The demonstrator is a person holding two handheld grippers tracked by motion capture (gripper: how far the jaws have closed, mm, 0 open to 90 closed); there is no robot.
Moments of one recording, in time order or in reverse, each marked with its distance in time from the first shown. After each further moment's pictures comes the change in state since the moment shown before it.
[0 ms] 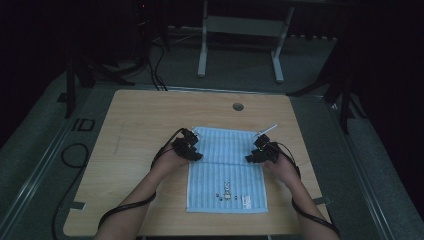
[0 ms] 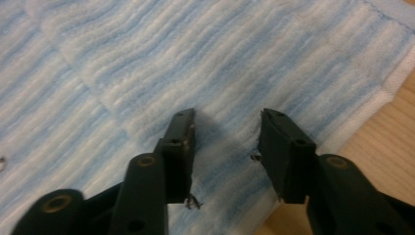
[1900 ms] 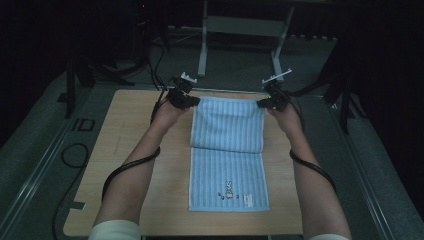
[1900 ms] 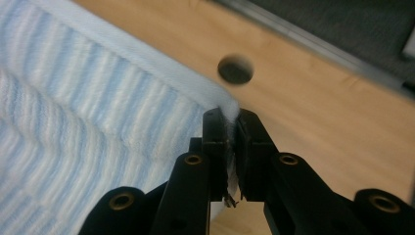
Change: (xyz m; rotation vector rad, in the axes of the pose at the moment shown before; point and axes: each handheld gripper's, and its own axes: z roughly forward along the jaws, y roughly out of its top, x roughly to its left) left arm 0.055 0.100 -0.111 -0.340 0.130 -0.093; right arm -0.064 0.124 -0.092 -0.184 -0.214 0.101
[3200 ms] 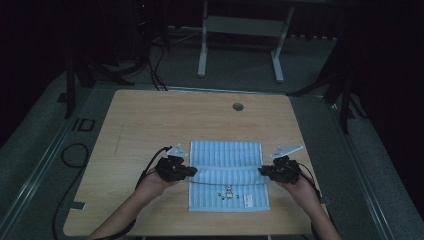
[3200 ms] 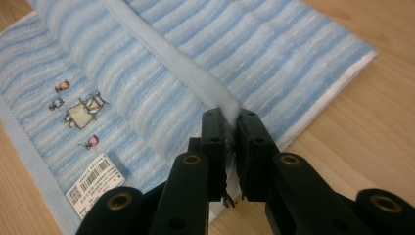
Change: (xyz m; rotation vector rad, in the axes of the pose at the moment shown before) left arm -0.089 -0.184 -0.020 0.090 -0.295 0.079; right arm 0.081 -0.199 -0.026 0.008 0.248 -0.141
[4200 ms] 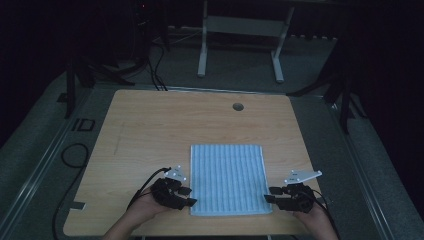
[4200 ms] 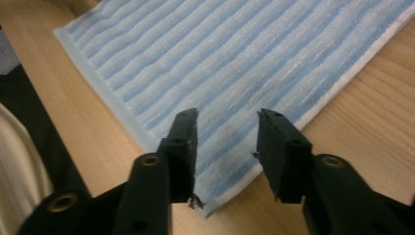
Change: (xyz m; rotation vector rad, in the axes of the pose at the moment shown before) left arm -0.039 -0.035 -0.010 0.124 -0.111 0.028; right arm 0.036 -0.059 -0.034 -0.057 0.104 0.053
